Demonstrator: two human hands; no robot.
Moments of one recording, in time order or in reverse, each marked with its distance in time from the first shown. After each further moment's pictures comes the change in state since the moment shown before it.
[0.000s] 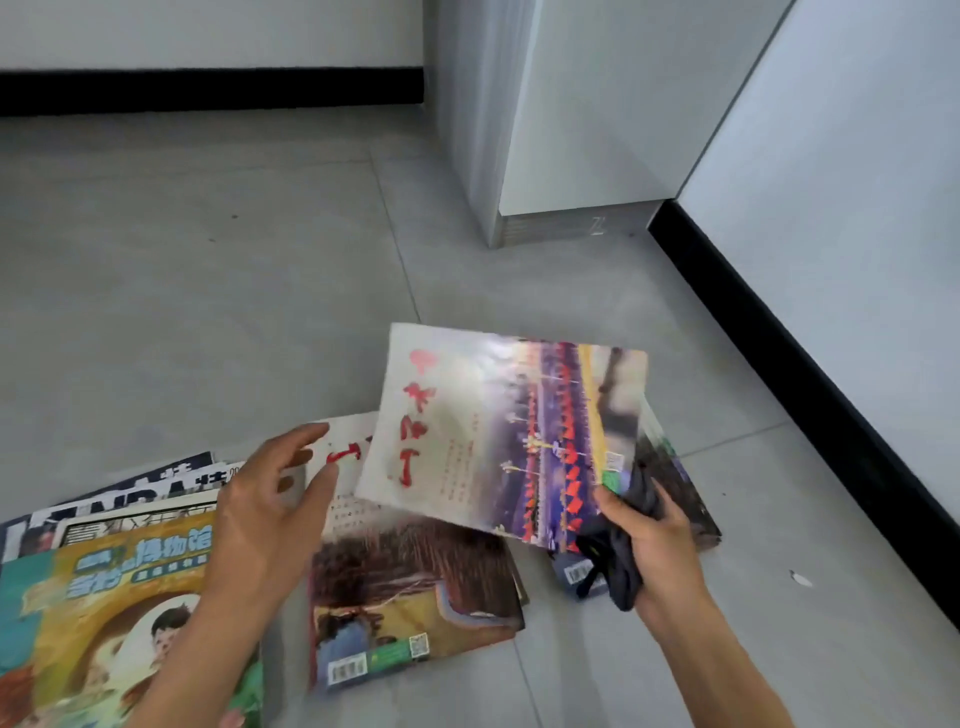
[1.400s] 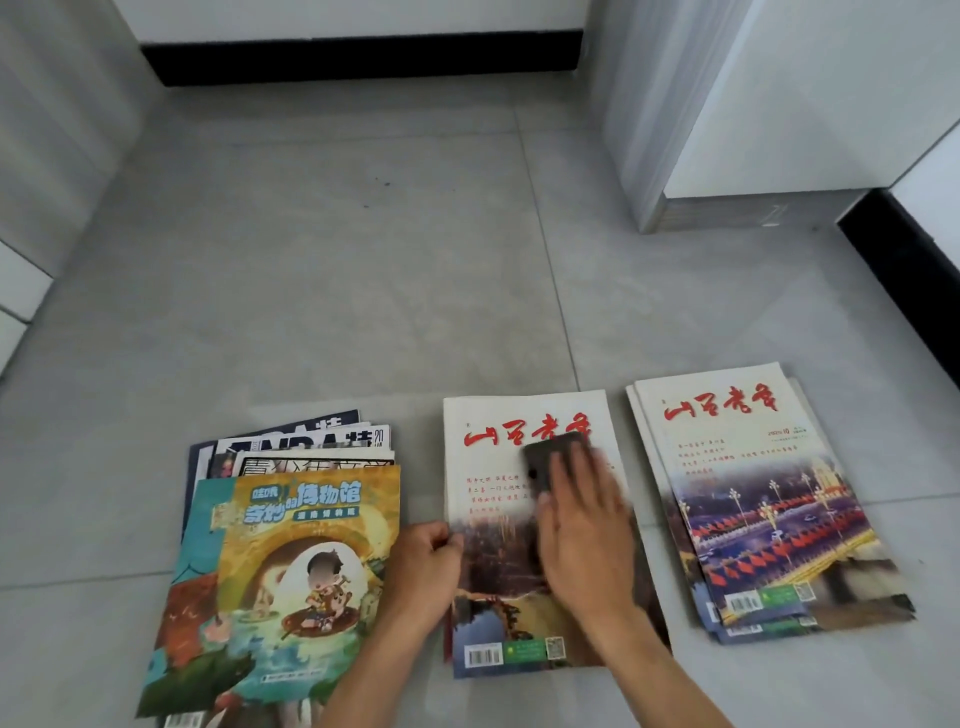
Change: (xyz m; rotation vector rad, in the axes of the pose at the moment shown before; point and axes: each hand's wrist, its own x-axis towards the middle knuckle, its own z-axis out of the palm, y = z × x) left_hand -0.021 -0.110 0.029 0.004 -0.175 -0.568; right_hand -0.004 0.124 0.141 -1.477 -0.190 -0.863
